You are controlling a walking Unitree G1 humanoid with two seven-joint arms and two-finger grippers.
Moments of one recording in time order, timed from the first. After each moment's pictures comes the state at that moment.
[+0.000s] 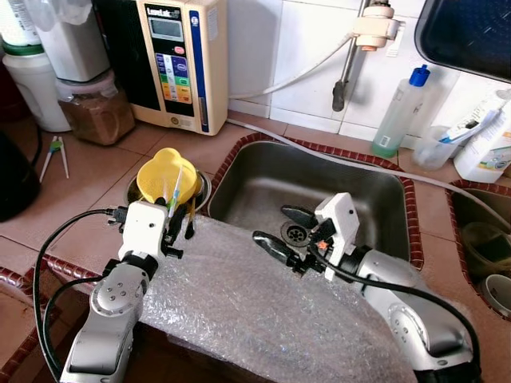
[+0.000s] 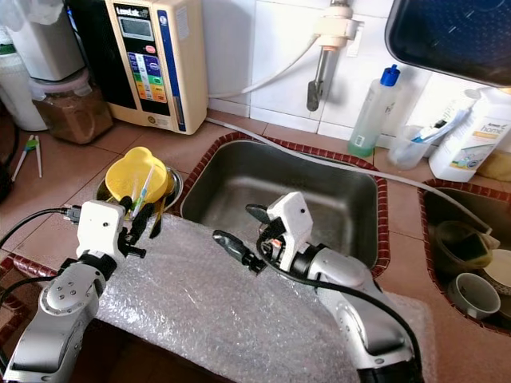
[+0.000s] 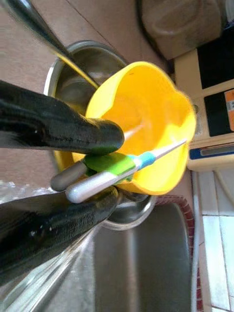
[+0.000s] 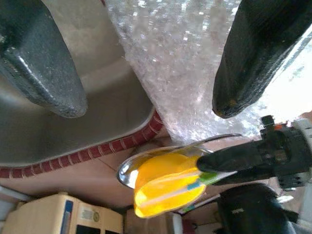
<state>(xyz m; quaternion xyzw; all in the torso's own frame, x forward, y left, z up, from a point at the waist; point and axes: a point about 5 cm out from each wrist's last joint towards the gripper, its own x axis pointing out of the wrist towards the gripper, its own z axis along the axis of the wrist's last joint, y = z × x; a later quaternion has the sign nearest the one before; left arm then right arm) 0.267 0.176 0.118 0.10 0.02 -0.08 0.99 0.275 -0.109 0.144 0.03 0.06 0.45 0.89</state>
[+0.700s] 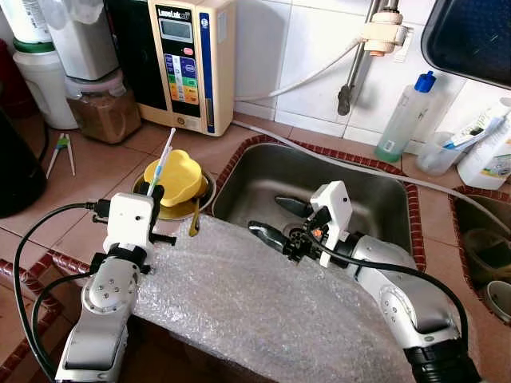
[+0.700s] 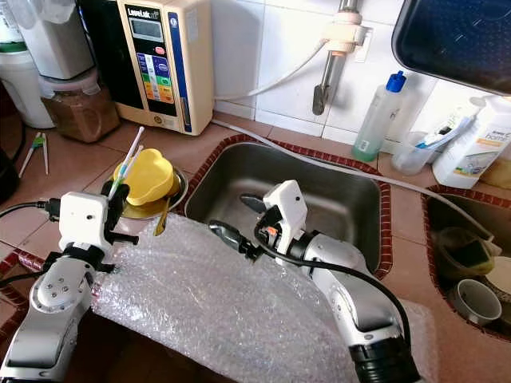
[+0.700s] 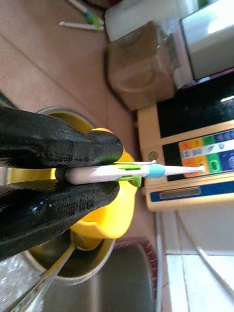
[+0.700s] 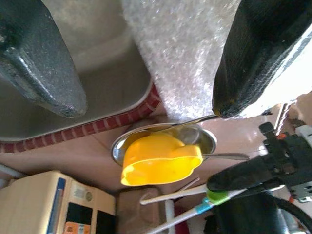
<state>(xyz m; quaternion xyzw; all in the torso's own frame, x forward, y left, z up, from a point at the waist) 0.275 0.187 0.142 0.13 -0.06 -0.01 0.99 0.289 -0.101 0.154 0.03 0.03 0.45 0.89</state>
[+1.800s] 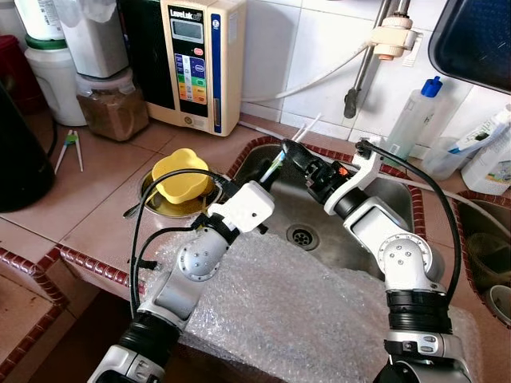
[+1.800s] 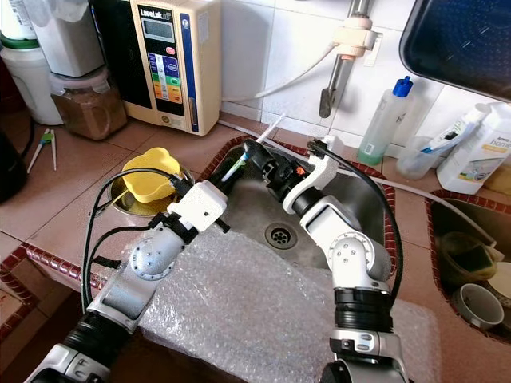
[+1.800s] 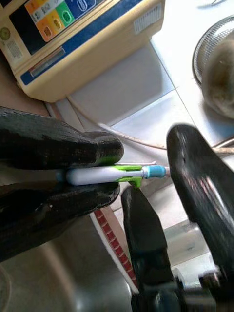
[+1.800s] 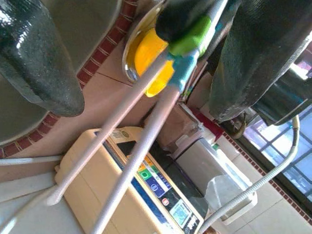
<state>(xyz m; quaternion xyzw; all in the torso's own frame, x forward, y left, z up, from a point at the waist) 0.309 0.056 0.155 0.23 -0.22 -0.26 0.91 0.340 -0.112 0.190 0.37 0.03 0.31 0.88</state>
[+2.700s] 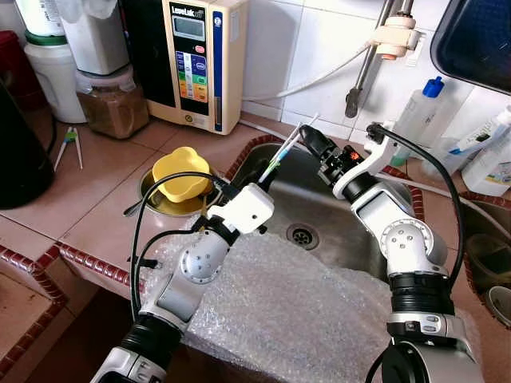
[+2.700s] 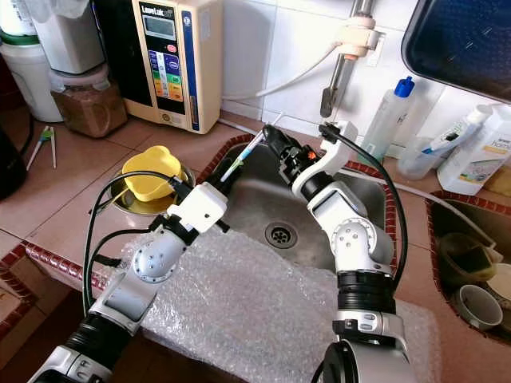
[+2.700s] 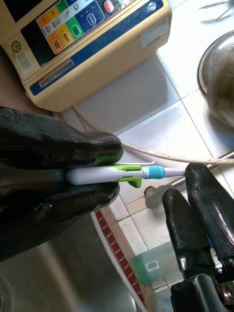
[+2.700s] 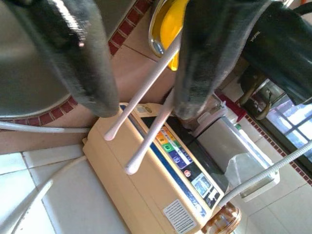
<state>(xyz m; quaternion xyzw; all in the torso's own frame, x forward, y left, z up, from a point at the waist) 0.310 0.060 0.152 0.24 -0.22 -0.24 0.91 0.356 -0.129 0.199 0.35 0.00 0.27 0.90</state>
